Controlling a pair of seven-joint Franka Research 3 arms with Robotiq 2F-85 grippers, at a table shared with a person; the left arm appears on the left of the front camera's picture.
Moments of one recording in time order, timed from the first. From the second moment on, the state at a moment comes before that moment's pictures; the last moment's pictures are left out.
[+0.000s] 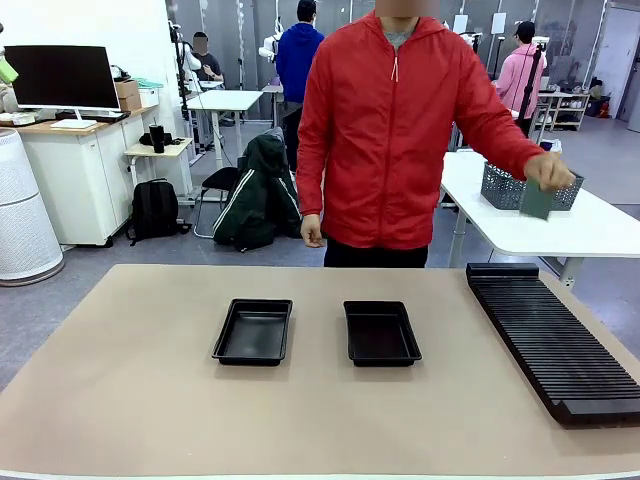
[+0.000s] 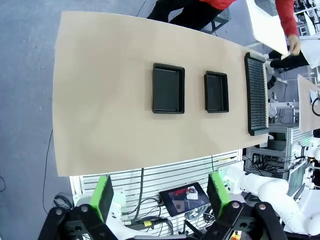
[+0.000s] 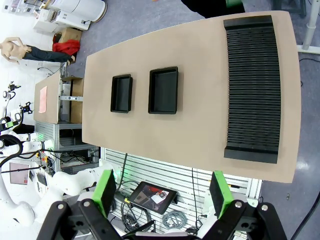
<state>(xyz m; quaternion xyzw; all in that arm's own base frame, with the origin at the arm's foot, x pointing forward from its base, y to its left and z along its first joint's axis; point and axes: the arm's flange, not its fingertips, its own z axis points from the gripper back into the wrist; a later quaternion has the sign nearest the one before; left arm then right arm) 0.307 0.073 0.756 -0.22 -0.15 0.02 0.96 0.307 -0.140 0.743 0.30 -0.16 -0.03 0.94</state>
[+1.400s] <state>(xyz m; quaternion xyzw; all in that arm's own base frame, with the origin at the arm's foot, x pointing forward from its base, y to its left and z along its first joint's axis) 0.308 0.070 0.757 -0.22 -0.15 0.02 0.96 0.307 -0.140 0.743 0.30 -0.16 -0.03 0.94</state>
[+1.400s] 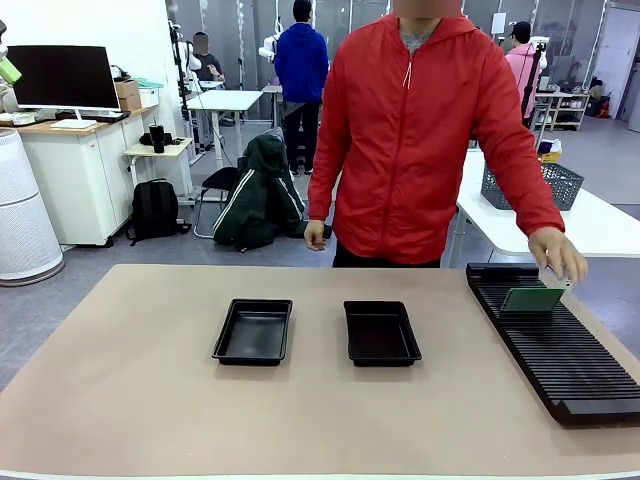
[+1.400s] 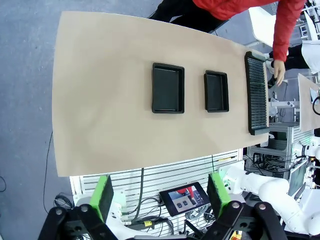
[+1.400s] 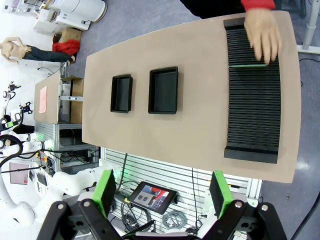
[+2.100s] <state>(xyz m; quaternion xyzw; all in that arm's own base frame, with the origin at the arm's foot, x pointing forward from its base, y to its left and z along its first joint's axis) 0.308 0.070 0.757 -0.22 -0.15 0.02 0.96 0.307 -0.140 0.743 0.30 -0.16 -0.03 0.94</state>
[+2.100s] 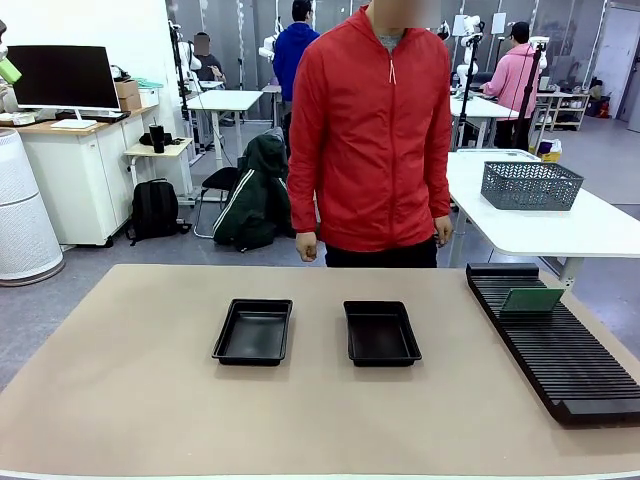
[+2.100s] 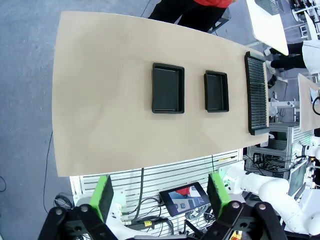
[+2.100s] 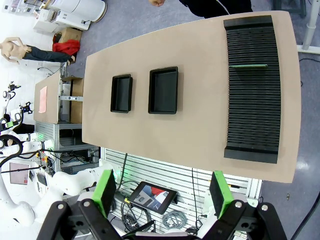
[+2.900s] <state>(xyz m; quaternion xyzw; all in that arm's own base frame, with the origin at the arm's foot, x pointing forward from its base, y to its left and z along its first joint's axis) 0.308 0.070 0.757 -0.22 -0.15 0.02 0.96 0.307 -0.140 0.743 0.30 -0.16 -0.03 0.94</state>
